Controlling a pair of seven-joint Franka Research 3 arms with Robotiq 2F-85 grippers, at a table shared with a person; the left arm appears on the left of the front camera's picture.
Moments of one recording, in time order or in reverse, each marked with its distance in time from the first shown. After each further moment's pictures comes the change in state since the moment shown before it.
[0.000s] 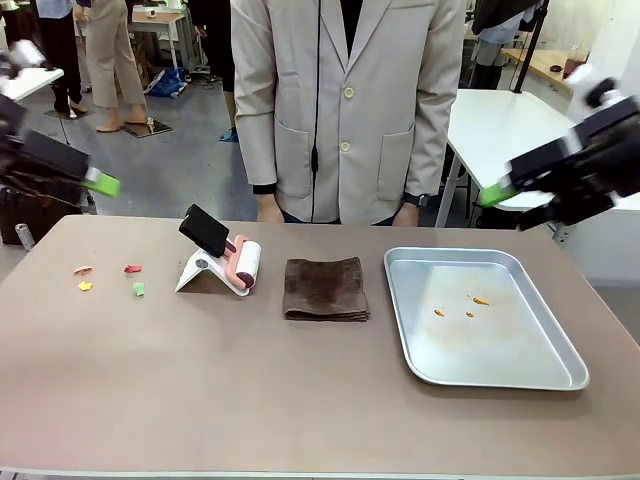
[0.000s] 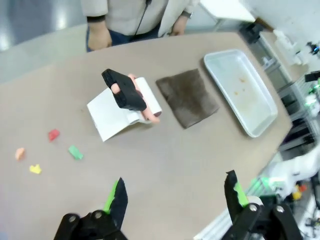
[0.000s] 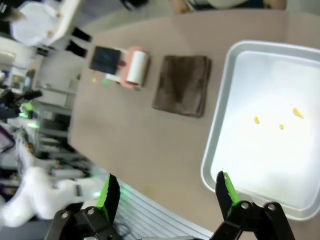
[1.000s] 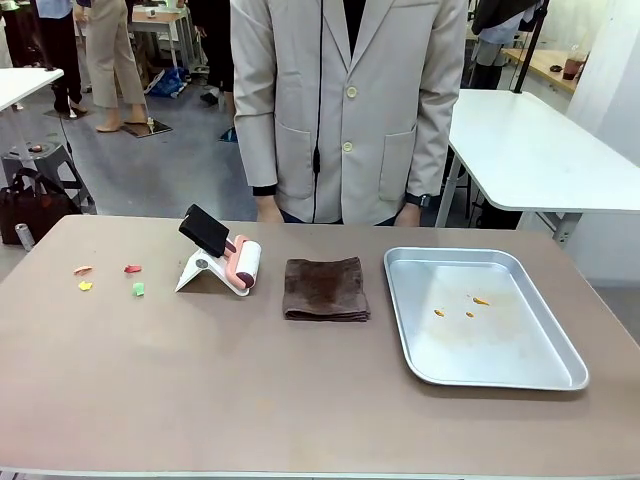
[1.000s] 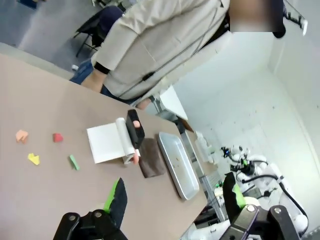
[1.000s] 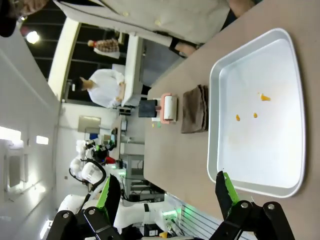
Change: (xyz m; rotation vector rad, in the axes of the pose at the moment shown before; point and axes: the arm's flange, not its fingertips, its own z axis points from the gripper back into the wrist) left arm -0.112 0.176 0.075 -0.389 -0.459 0.407; right arm -0.065 -0.216 0.122 0.372 -0.237 -0.357
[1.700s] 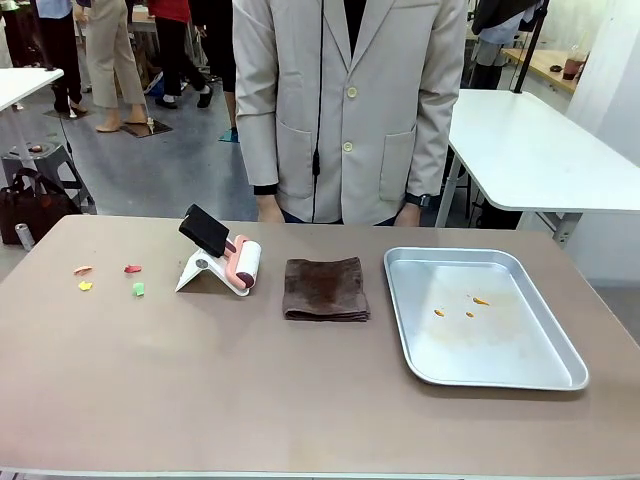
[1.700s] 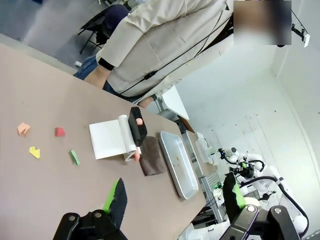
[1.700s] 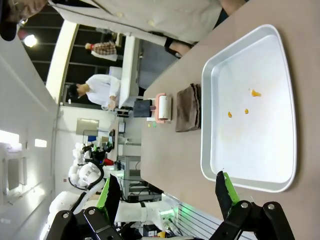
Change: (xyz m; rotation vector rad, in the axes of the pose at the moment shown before) left arm -0.002 -0.002 0.001 0.017 0.011 0.027; right arm -0.004 -0.002 -0.002 -0.026 0.011 -0.016
